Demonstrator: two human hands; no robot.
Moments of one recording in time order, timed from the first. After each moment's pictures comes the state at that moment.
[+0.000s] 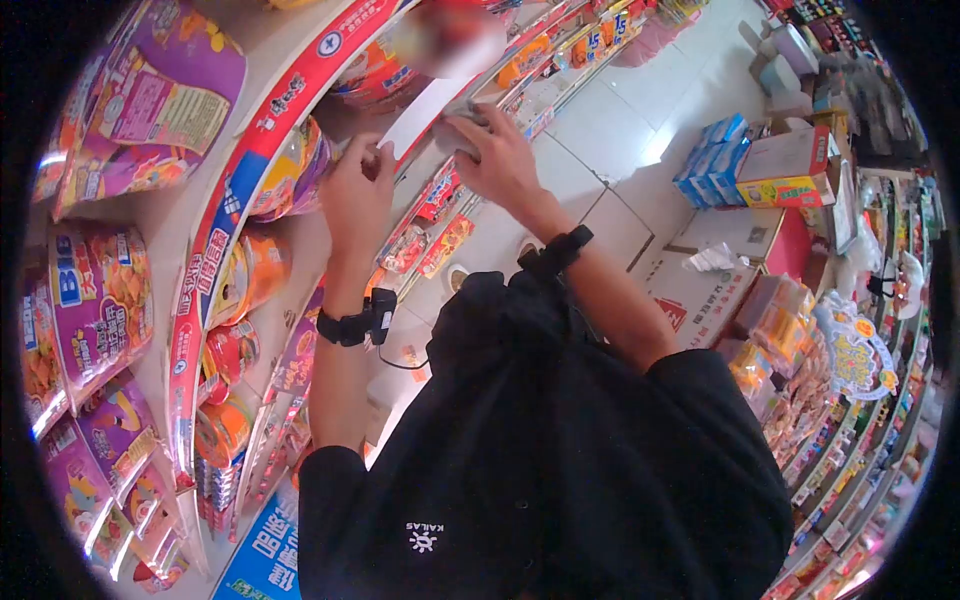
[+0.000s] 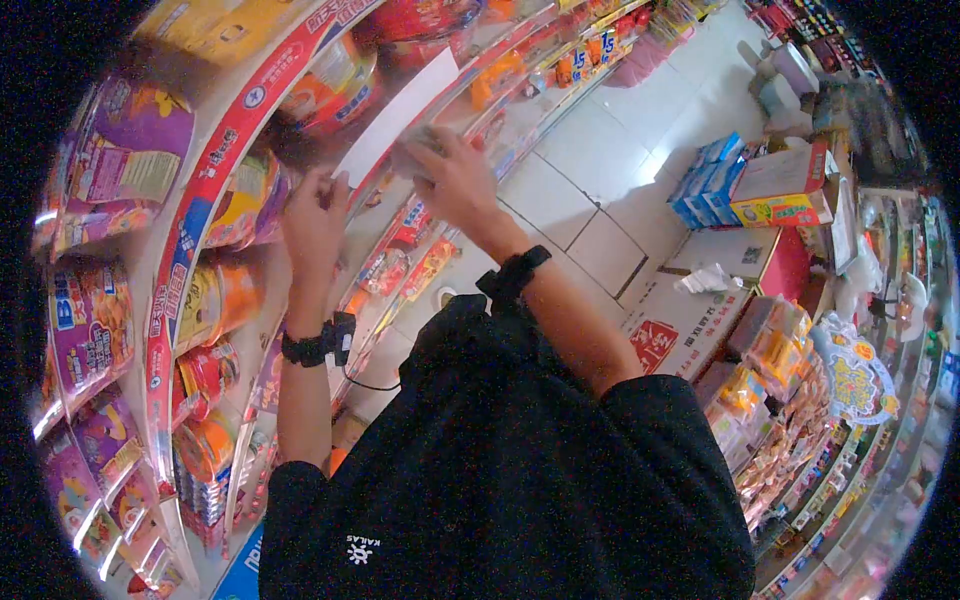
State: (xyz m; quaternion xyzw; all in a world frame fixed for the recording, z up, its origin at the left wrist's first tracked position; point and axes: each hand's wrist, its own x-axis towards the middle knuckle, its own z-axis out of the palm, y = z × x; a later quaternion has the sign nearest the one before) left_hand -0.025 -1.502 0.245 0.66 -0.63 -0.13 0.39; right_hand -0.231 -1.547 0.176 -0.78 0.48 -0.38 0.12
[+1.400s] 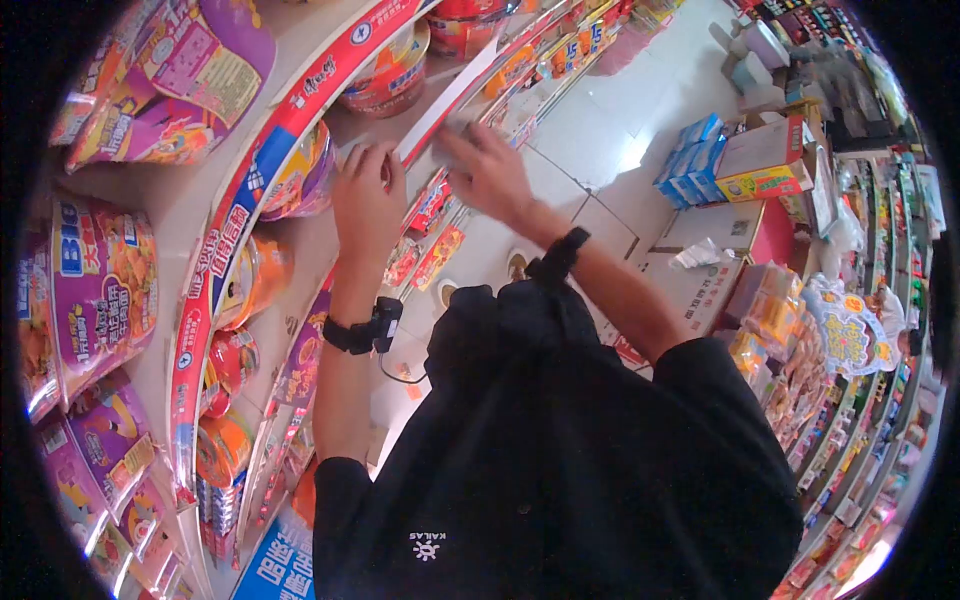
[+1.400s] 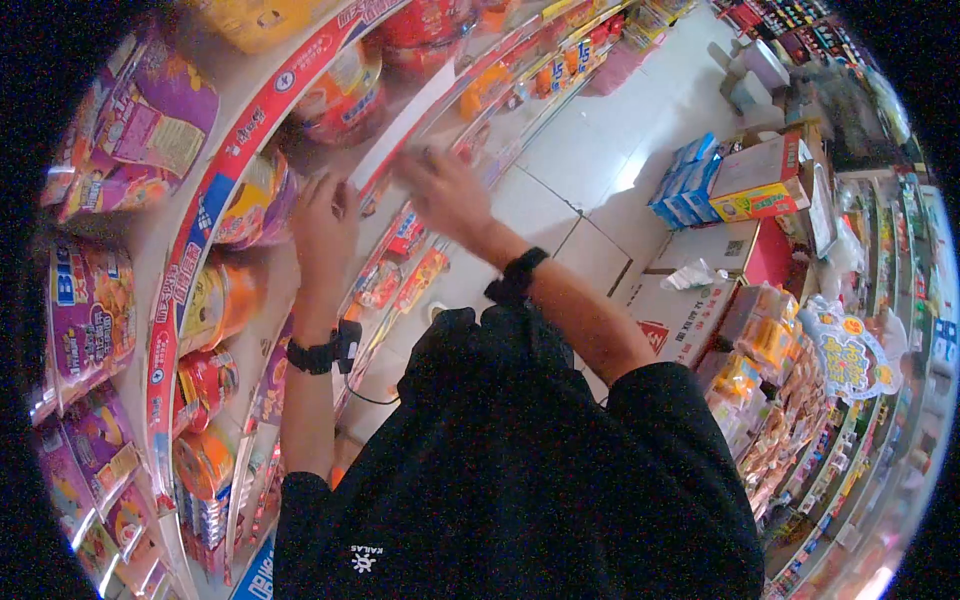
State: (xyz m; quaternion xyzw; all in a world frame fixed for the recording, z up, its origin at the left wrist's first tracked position) left_hand -0.021 -1.496 0.243 0.61 -0.69 -0.11 0.37; right_hand -0.226 -1.528 0.182 -0.82 0.44 -0.35 0.07
